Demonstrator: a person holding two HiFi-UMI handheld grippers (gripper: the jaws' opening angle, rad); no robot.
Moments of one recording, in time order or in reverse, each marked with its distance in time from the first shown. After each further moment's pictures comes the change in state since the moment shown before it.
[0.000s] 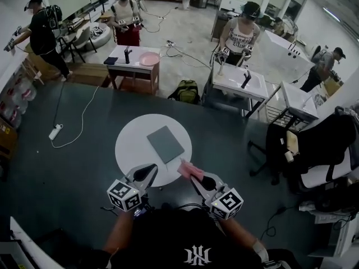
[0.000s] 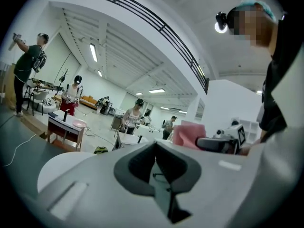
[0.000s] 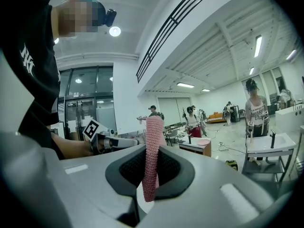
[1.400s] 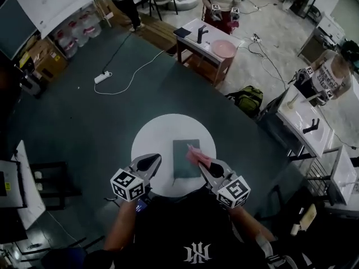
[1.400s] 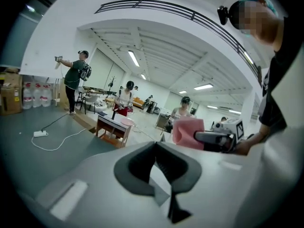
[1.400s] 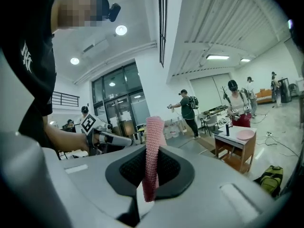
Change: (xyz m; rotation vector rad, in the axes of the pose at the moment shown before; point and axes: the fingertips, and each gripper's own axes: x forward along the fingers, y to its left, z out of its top) left arm 0.118 0.171 0.021 -0.138 0.019 0.586; right arm 0.208 -0.214 0.002 -0.016 0.178 0.550
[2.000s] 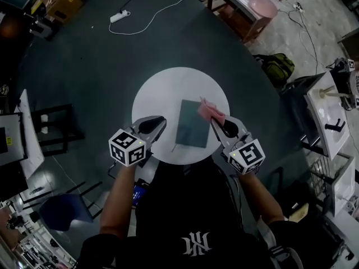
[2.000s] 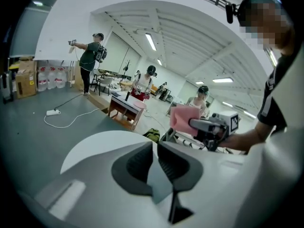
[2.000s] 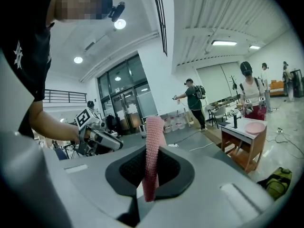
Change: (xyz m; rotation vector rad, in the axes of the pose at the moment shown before) left arm 0.057 0.055 -0.062 -0.145 0.175 0.131; right arm 0.065 -0.097 -0.049 -0.013 0.088 0.118
